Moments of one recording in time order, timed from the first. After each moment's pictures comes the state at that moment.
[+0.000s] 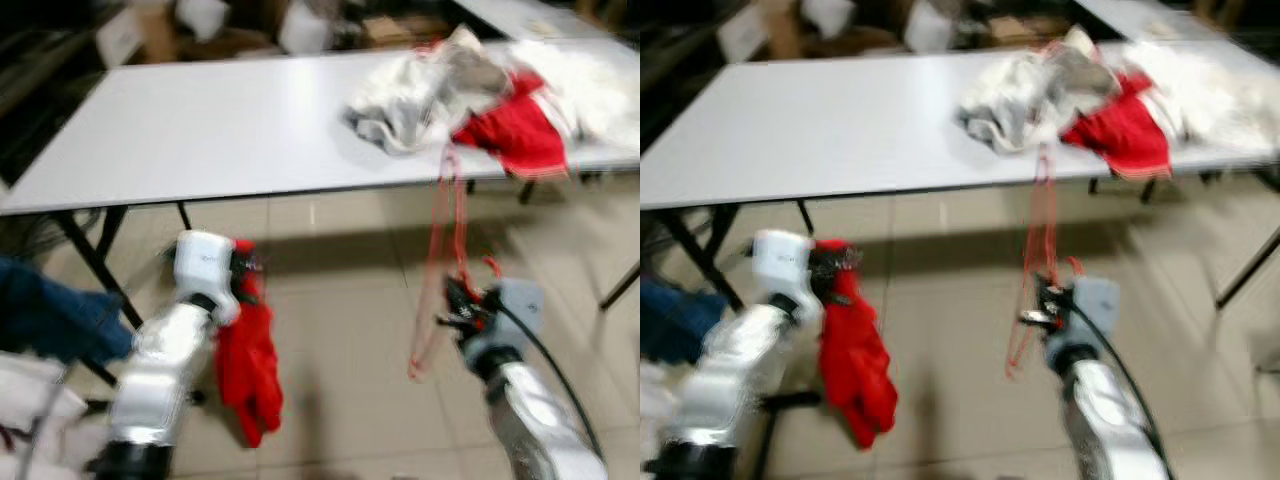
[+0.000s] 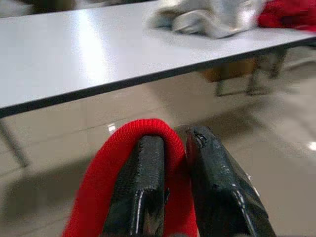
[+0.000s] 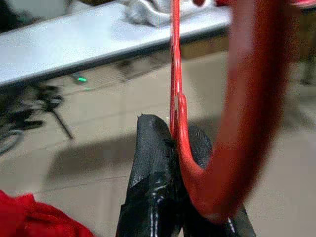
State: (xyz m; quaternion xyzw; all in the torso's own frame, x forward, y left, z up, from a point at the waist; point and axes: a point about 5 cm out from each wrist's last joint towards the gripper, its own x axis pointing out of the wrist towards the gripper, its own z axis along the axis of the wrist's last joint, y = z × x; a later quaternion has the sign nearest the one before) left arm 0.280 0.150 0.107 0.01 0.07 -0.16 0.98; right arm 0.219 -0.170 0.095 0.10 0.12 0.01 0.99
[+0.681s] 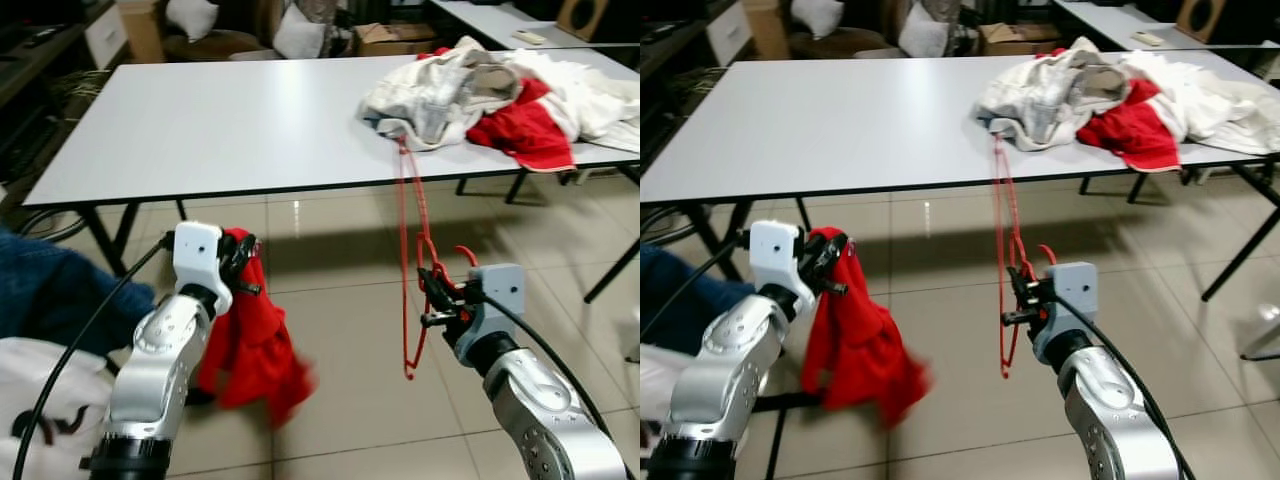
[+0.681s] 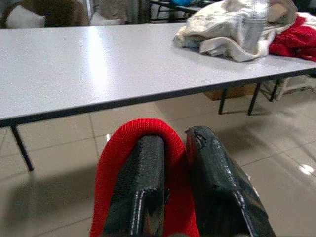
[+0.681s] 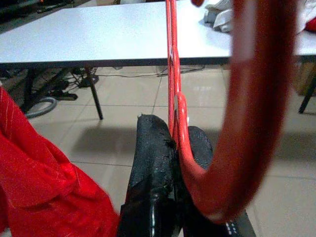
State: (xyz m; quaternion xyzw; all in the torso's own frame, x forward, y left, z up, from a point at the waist) left arm 0.286 0.163 0.126 0.00 0.05 -0.13 0.99; right arm 0.226 -0.151 0.120 0.03 0.11 0.14 0.98
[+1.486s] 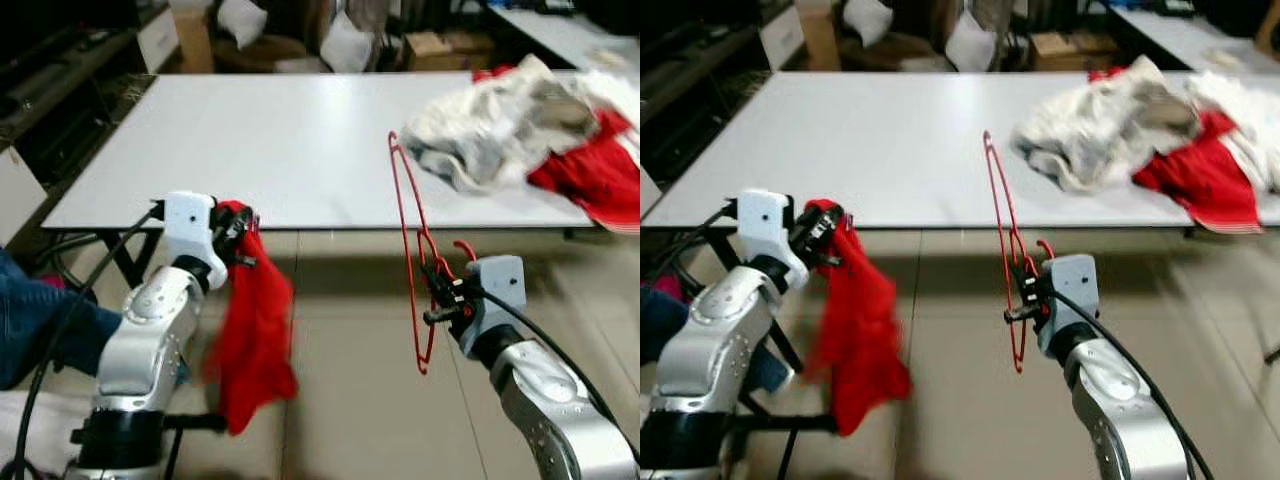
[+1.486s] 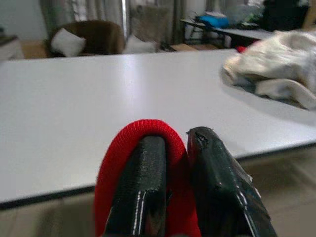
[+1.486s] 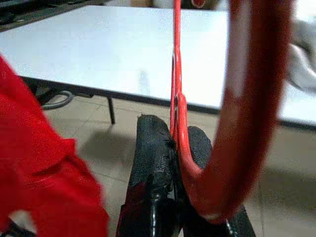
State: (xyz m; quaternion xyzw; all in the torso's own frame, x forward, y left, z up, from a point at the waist) left arm 0.301 0.170 0.155 0.00 0.02 -0.13 0.99; right arm 0.231 -0.155 0.127 -0.01 0.11 0.15 0.98
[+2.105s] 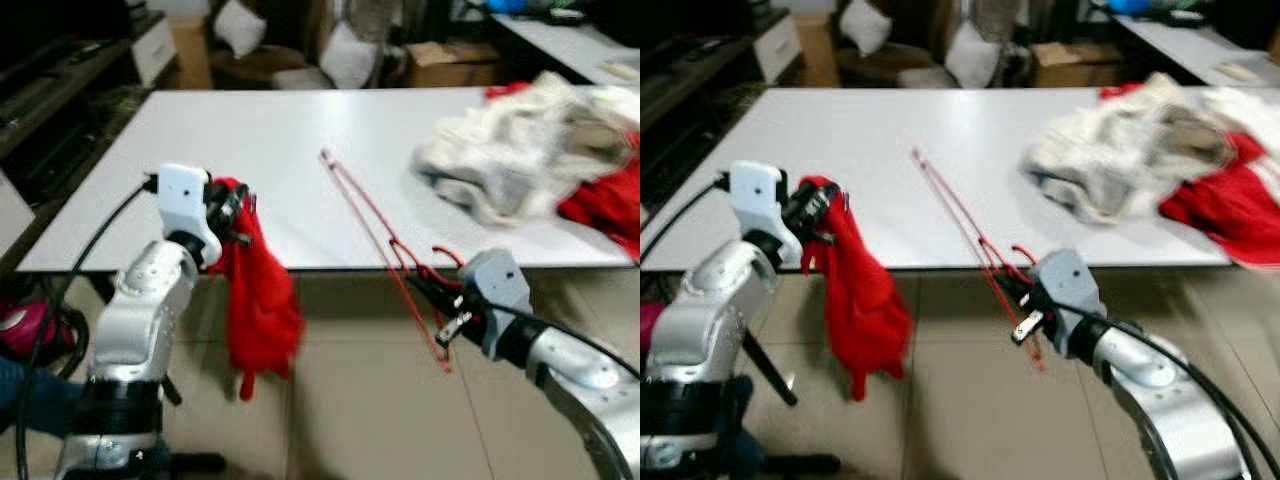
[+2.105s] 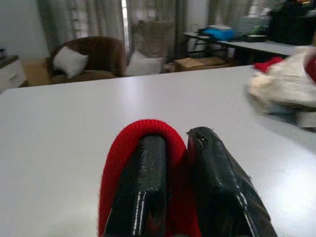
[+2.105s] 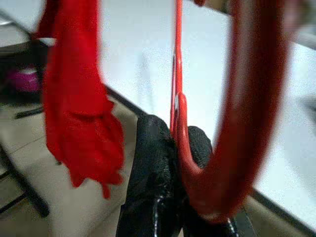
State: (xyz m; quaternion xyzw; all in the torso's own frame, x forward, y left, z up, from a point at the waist) left arm 0.318 0.183 0.174 0.02 0.00 -0.13 0.99; right arm 0.224 -0.164 0.152 -0.13 0.11 0.33 0.93
